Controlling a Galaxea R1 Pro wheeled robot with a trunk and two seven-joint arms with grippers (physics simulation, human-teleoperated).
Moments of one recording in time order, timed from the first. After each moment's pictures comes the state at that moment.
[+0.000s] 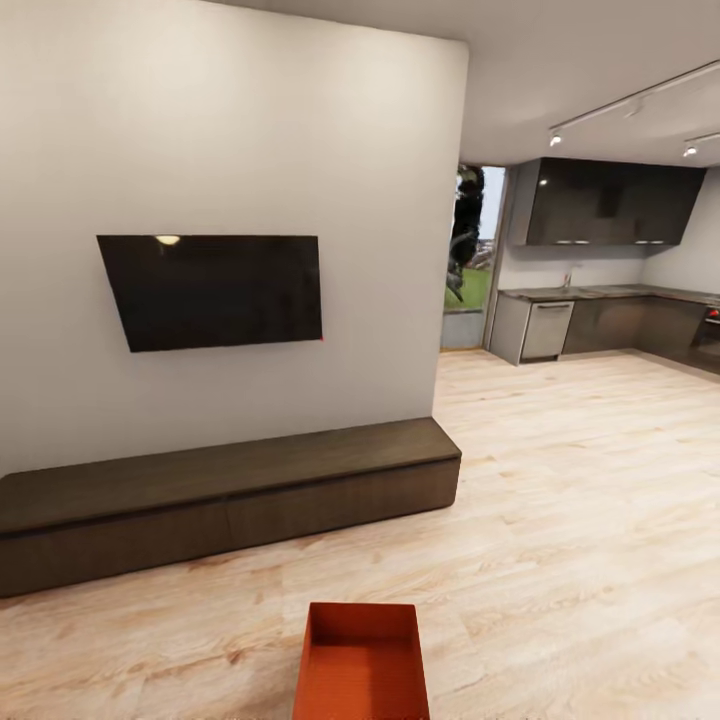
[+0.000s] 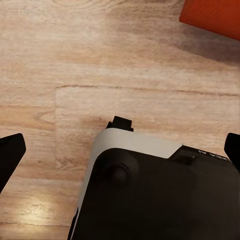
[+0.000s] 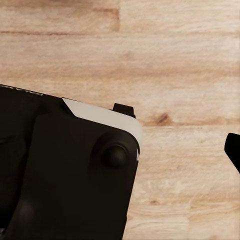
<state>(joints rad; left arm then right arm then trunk) -0.23 0.00 -0.01 0.00 0.27 -0.07 0.11 -0.17 0.04 0.19 0.03 0.04 -0.12 -0.06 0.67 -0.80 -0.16</state>
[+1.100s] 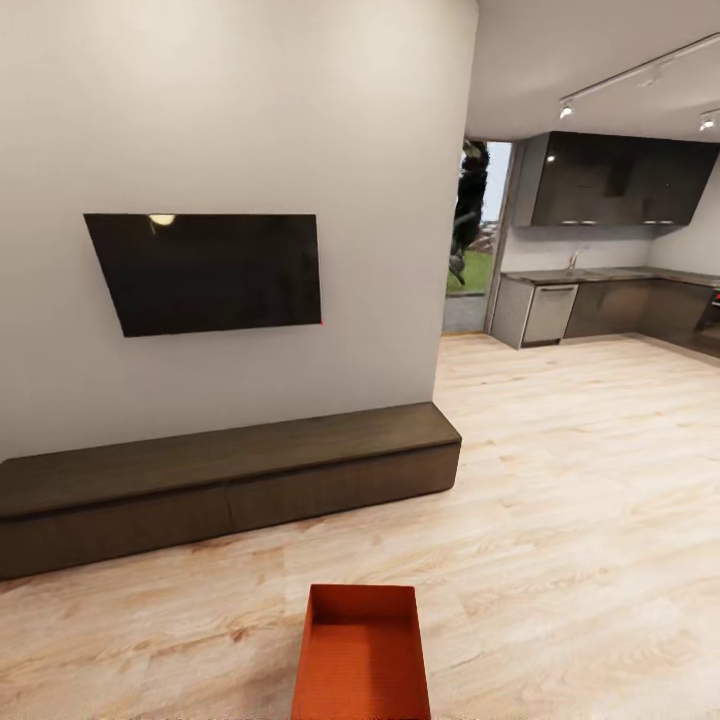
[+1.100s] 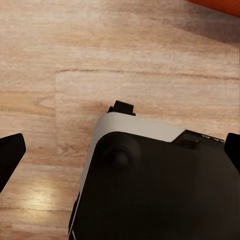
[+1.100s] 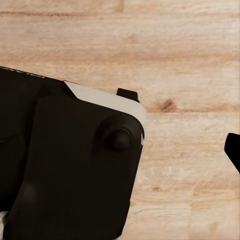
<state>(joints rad) -0.23 0.00 0.00 0.00 0.27 -0.06 0.11 -0.17 0.04 0.19 0.03 0.04 -0.12 -0.06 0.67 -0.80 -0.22</state>
